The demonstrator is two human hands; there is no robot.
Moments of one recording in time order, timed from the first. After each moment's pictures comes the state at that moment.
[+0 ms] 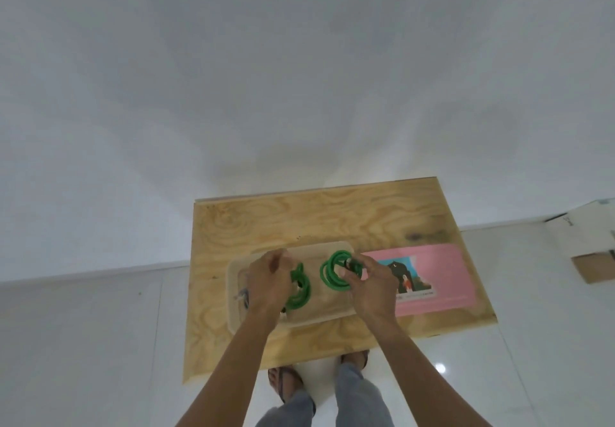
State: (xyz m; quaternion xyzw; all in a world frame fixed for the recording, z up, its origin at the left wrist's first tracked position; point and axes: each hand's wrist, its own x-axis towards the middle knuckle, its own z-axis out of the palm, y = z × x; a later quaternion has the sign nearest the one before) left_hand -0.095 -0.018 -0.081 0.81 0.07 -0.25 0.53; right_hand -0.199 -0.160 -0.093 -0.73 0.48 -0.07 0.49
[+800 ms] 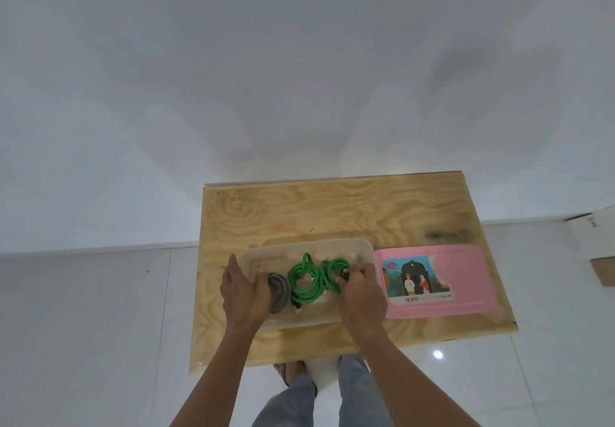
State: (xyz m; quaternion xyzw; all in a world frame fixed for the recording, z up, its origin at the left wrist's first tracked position) left_hand -0.085 0.038 -0.125 0.89 0.10 -0.24 0.38; right_hand -0.179 -0.131 -0.132 -0.87 0.42 0.16 0.21
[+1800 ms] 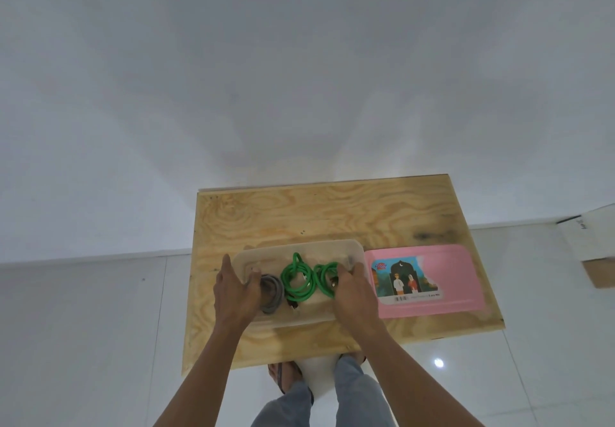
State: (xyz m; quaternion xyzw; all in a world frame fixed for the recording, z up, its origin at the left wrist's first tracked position) left_hand -0.084 0.038 -0.116 0.89 0.09 -0.25 0.38; right_hand -0.187 -0.143 -0.120 -0.89 0.35 0.21 0.22
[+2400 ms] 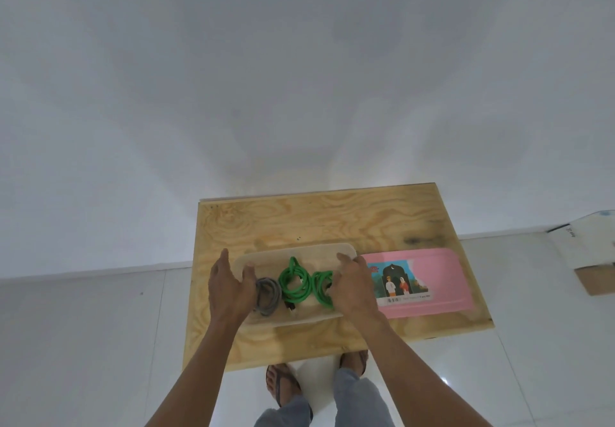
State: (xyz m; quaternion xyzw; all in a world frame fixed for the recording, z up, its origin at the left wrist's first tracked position) left_hand -0.084 0.039 -0.089 0.89 0.06 -0.20 0.40; right_hand -0.184 -0.152 -0.091 -0.85 0.38 0.10 0.34
